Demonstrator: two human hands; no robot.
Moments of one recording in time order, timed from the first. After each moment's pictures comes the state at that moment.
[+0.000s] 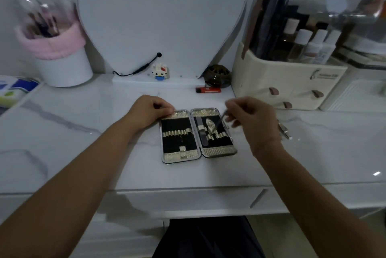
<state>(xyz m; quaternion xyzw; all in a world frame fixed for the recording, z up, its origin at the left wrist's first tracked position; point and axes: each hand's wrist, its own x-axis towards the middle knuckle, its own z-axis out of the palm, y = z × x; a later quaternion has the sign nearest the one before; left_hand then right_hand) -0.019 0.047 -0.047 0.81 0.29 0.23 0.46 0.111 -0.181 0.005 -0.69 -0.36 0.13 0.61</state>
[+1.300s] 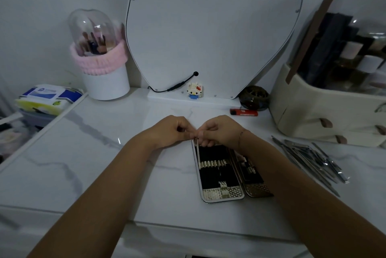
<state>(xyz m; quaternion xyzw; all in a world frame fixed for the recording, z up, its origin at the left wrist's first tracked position) -0.039 0.084 -0.049 0.87 0.24 0.14 0.42 0.110 -0.034 -0.019 -0.67 -0.53 0.38 0.36</state>
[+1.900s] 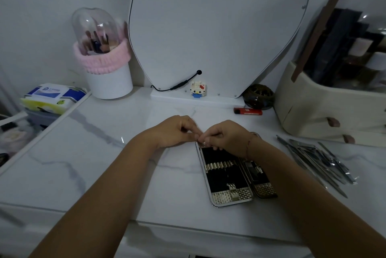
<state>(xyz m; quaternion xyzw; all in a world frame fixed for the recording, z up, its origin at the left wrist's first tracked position) -0.039 0.080 -0.044 0.88 0.20 0.12 0.42 0.110 -0.046 -0.020 -0.69 -0.63 0.25 0.26</state>
